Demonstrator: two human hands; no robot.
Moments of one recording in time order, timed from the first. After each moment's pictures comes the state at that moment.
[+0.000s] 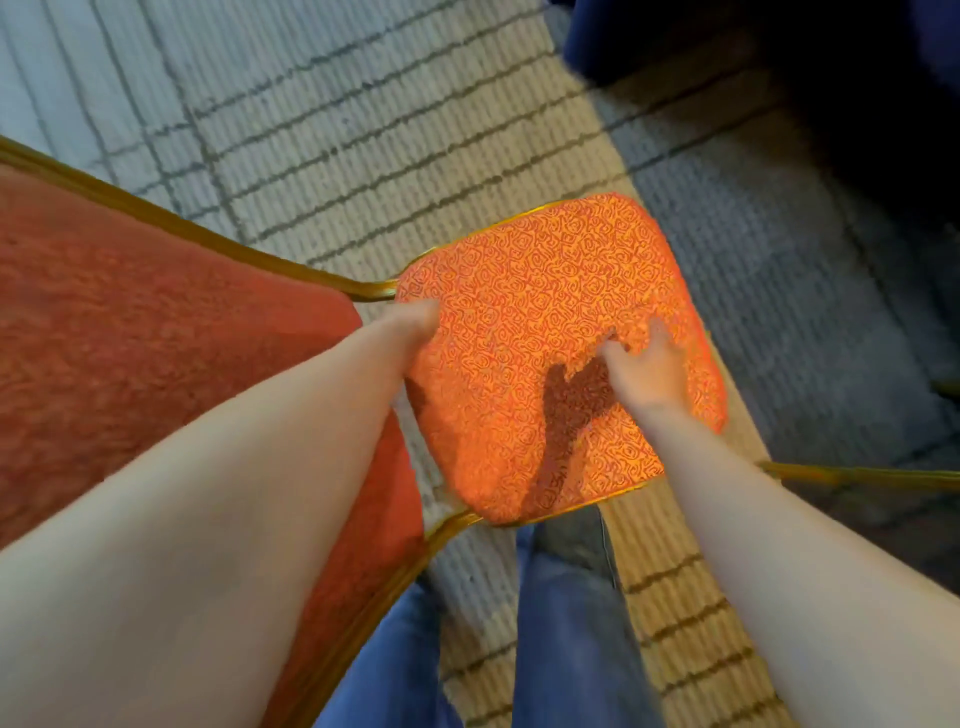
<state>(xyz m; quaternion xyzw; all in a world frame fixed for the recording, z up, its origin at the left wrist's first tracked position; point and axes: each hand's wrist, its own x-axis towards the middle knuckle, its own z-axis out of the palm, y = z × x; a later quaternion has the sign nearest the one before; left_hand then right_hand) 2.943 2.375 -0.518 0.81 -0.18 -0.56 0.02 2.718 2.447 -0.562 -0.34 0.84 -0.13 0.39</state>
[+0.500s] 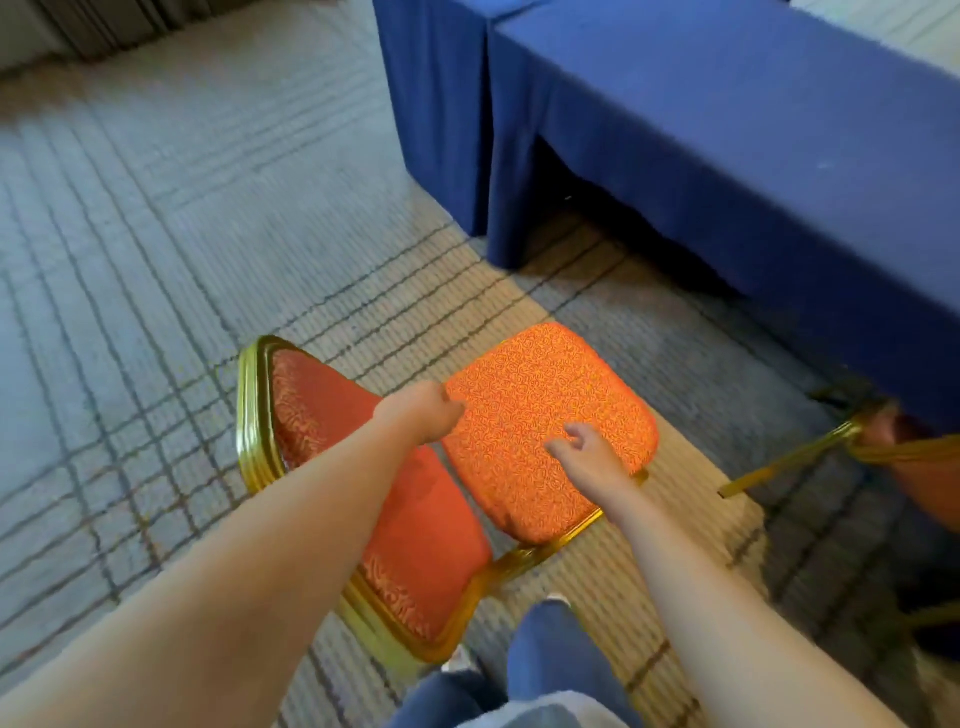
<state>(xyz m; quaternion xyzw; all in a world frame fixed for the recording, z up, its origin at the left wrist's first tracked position) 3.015 2.456 -0.304 0.61 -0.71 -0.31 -0.16 2.829 2.579 -0.348 -0.30 0.79 -0.22 0.48</state>
